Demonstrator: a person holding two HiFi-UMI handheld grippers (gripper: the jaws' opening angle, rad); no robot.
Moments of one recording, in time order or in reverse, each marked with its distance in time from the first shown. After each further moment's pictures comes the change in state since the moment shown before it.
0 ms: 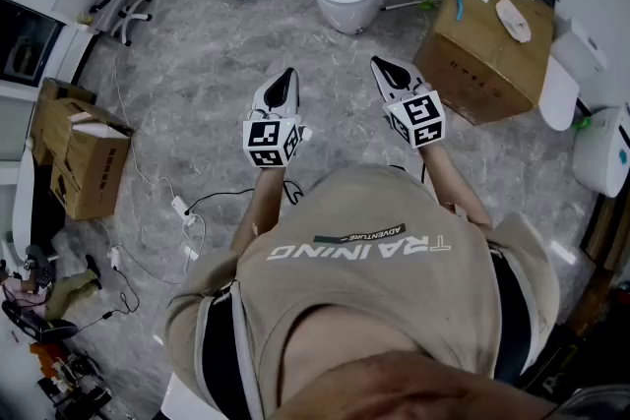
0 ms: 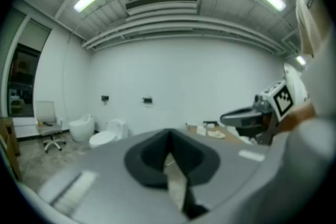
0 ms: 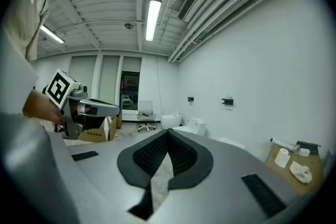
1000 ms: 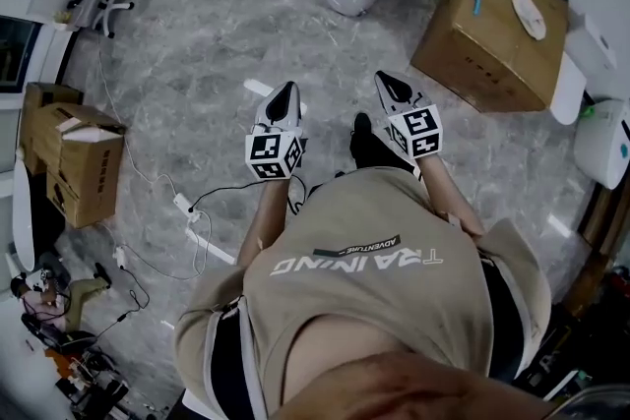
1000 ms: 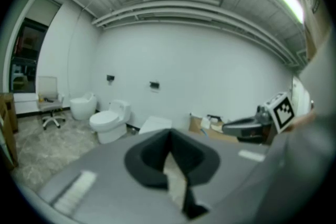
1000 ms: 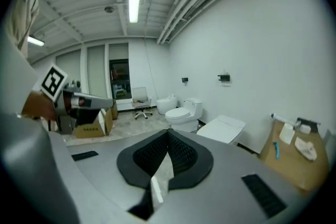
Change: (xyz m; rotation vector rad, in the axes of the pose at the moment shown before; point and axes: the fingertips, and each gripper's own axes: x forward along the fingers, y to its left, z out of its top) left arm 0.048 0.074 -0.073 -0.161 0.121 0.001; right arm 0.088 -0.006 -0.080 0.143 0.182 -0.039
